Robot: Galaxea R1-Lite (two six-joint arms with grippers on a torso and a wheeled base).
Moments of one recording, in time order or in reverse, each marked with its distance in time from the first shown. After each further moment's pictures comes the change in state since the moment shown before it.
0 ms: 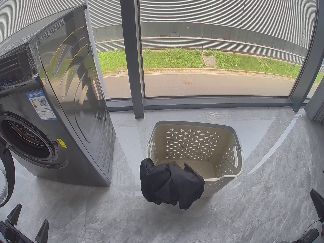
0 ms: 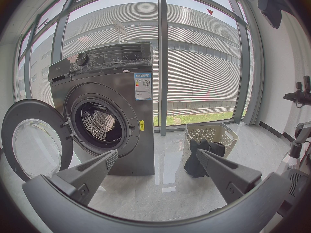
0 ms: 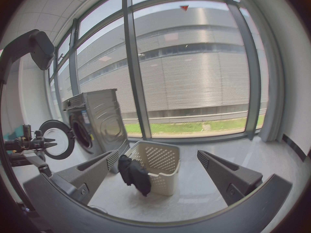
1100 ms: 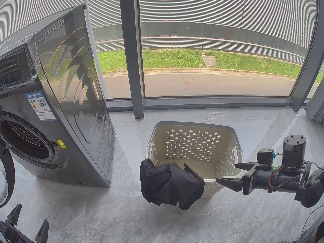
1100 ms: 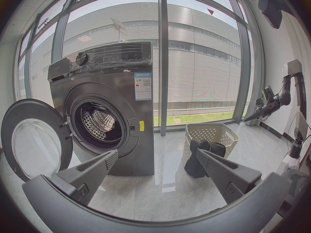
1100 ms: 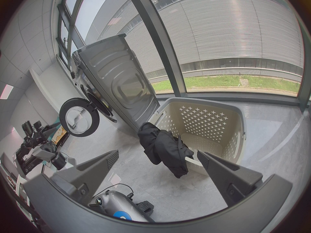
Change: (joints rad) left arm 0.000 0.000 0.000 0.000 0.000 -0.003; right arm 0.402 1.369 -0.039 -0.893 0.000 0.061
